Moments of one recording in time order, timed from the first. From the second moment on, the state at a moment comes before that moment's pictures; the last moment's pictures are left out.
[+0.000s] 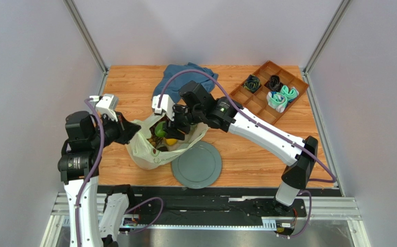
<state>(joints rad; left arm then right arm) 0.14 0.69 1.13 -0.91 0.66 -0.07 1.01 1.73 1.82 -0.69 -0.37 -0.38</state>
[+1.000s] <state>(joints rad) 0.14 0.74 1.13 -0.83 0.57 -0.14 0.97 1.67 1.20 -0.59 -0.23 -0.74</state>
